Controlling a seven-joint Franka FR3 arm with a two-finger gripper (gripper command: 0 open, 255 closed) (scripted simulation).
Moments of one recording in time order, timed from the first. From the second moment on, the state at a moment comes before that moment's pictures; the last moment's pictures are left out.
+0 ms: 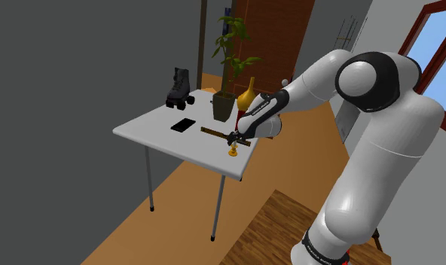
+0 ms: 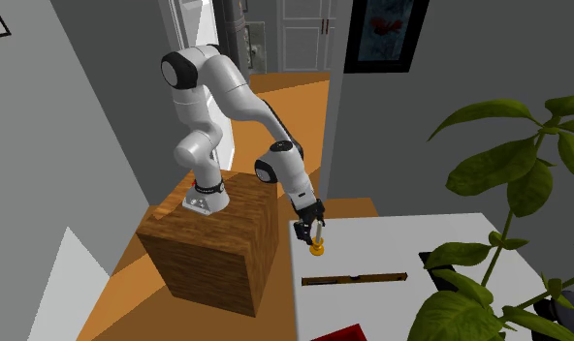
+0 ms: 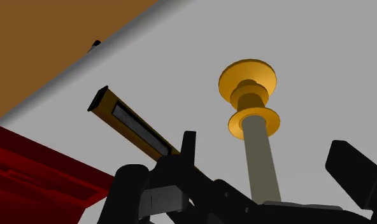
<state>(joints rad) -0.05 0.03 -0.34 -2.52 0.14 2.97 -0.20</state>
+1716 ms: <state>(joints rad) -0.08 -0.14 -0.33 -2.47 -0.04 2.77 -0.06</state>
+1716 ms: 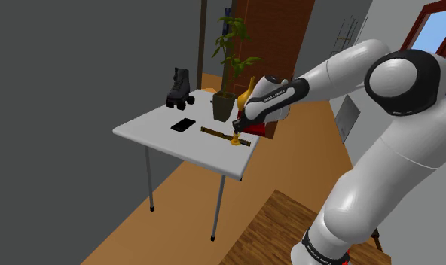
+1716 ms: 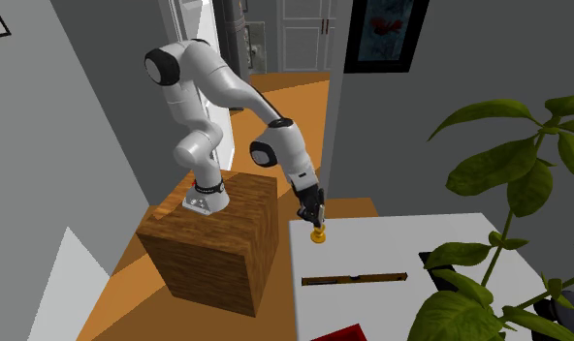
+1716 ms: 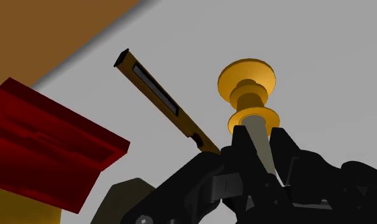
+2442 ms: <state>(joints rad) -0.09 -0.23 -0.31 -2.39 -0.09 2.60 -0.02</state>
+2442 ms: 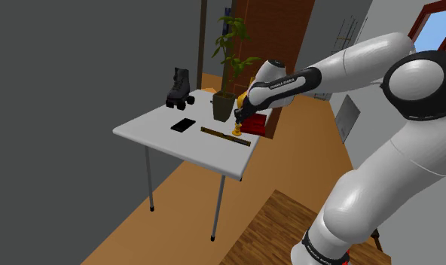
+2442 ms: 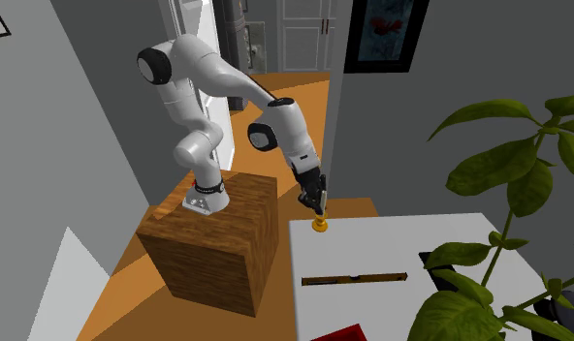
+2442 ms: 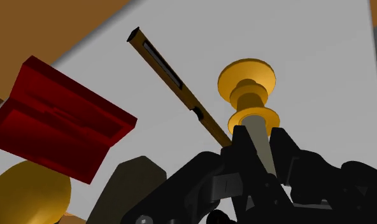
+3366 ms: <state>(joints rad) -0.09 -0.12 -0.41 -2.16 0.03 2.47 -0.21</state>
